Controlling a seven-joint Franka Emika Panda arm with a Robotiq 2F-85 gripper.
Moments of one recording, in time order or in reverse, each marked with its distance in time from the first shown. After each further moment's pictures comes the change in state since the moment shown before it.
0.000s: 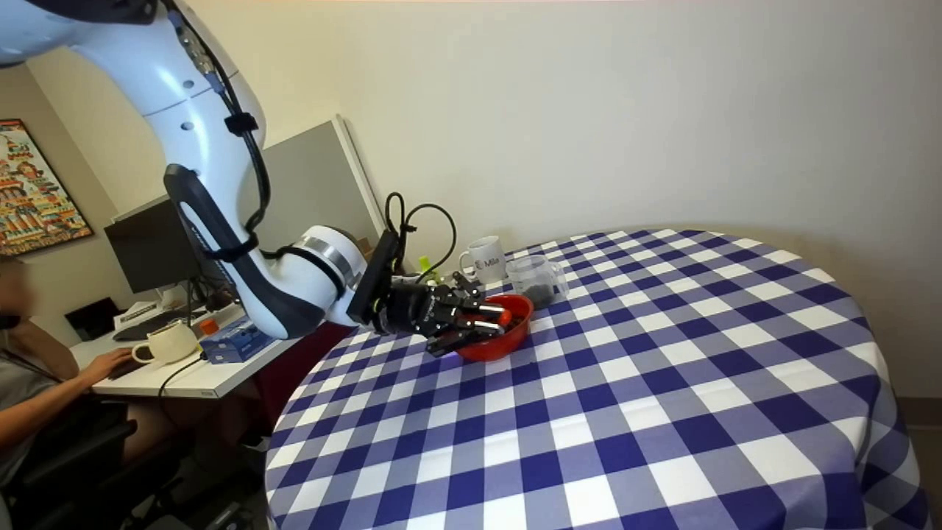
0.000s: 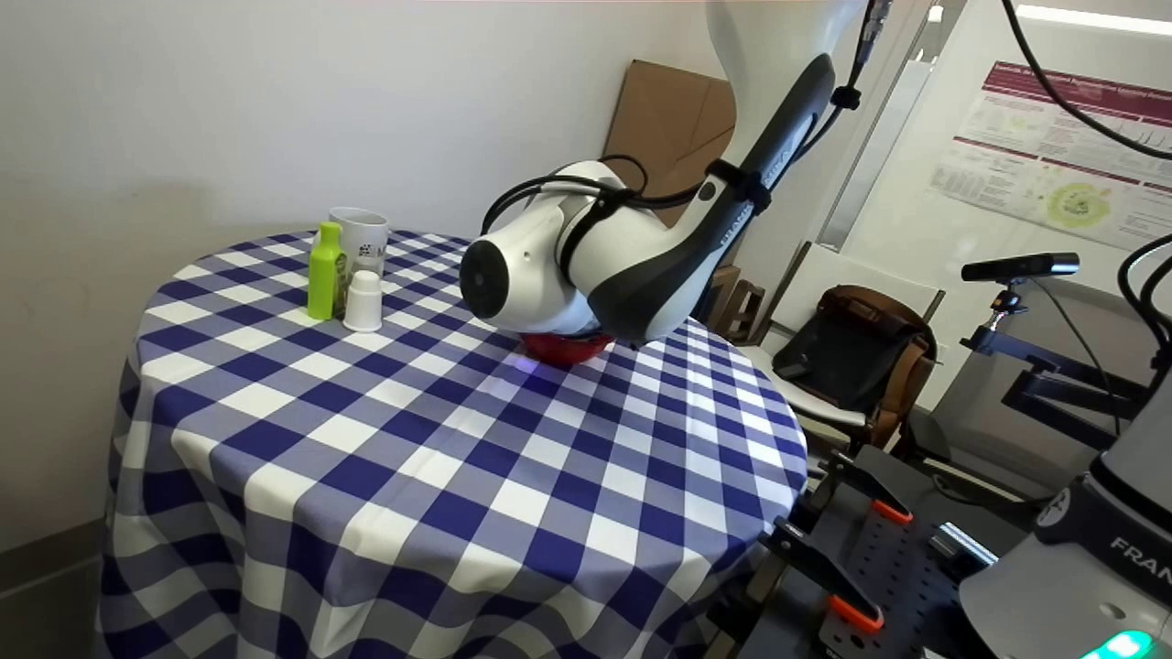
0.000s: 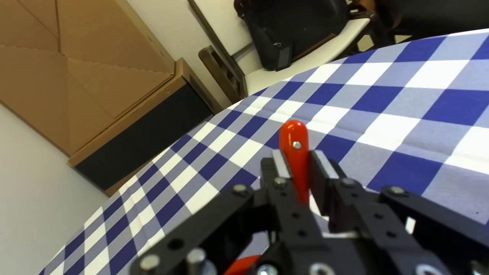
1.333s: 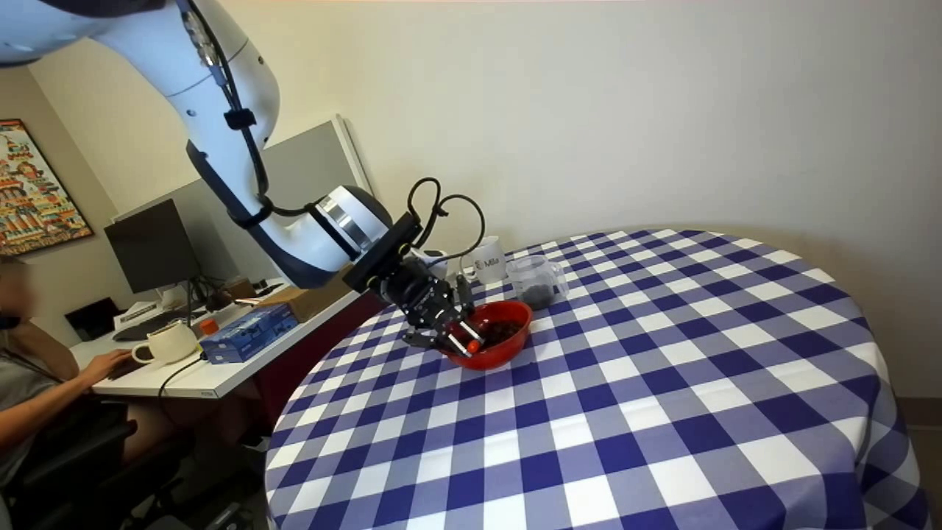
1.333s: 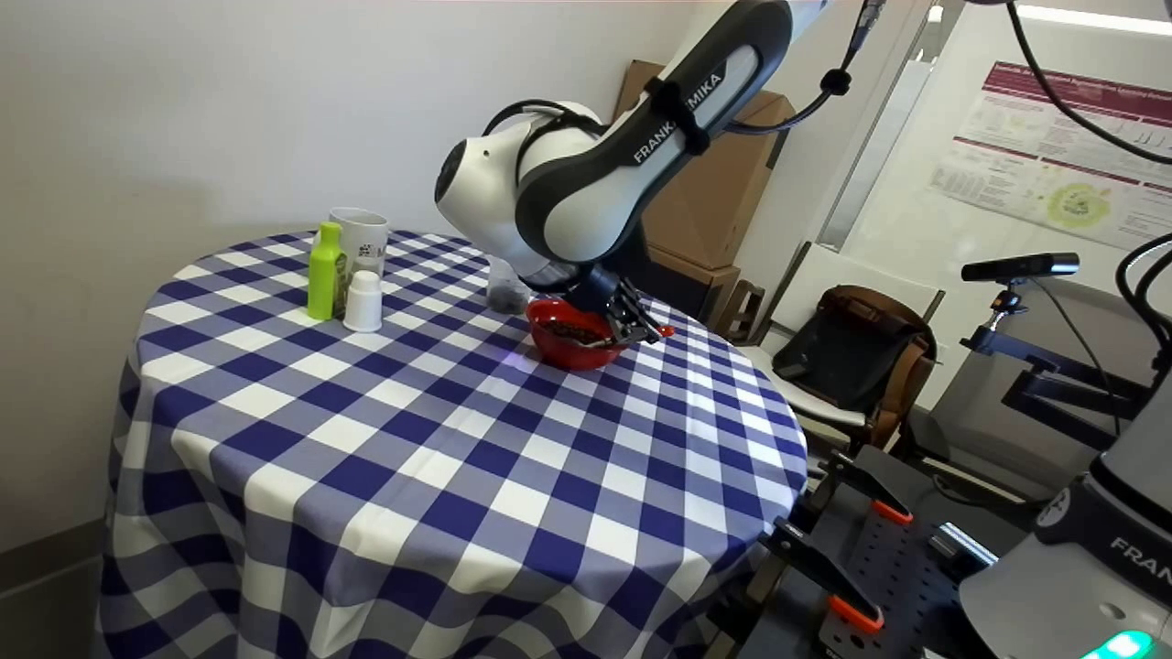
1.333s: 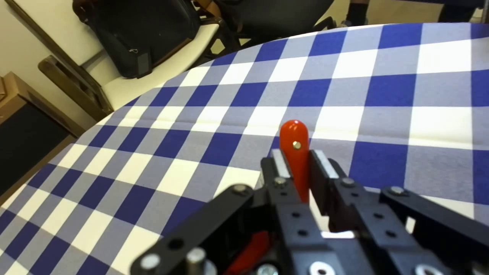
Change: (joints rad) arm -0.041 0.009 -0.004 0.190 0.468 0.001 -0.167
